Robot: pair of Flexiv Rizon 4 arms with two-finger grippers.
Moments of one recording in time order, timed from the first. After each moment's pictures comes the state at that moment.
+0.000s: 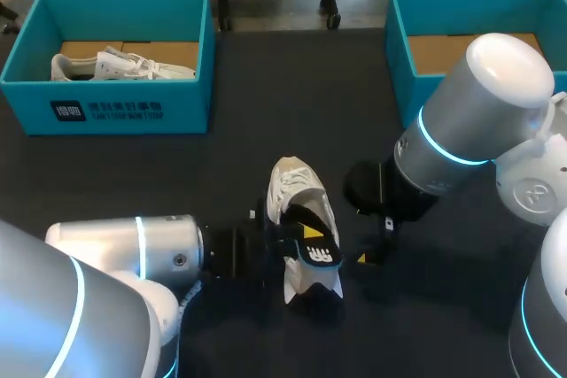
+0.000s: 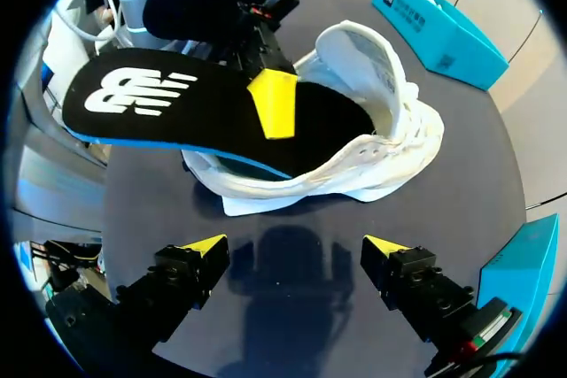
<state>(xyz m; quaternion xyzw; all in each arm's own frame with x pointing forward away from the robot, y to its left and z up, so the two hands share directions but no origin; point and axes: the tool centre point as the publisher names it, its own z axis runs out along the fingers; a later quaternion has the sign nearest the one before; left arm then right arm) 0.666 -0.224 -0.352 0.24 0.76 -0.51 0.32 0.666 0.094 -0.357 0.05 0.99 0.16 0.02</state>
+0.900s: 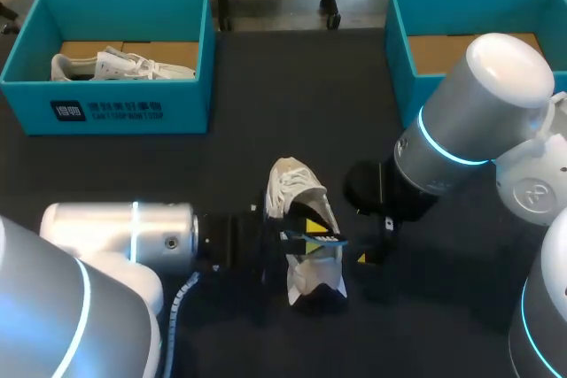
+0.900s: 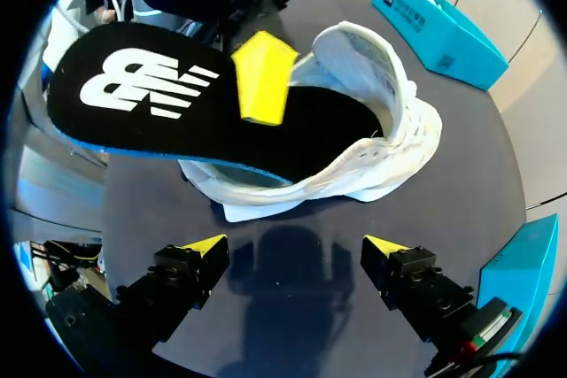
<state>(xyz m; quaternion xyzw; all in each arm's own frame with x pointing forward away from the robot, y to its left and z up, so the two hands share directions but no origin) 0.647 -0.229 -0.322 0.23 0.74 -0.58 0.25 0.666 0.094 -0.357 0.05 0.99 0.16 0.02</state>
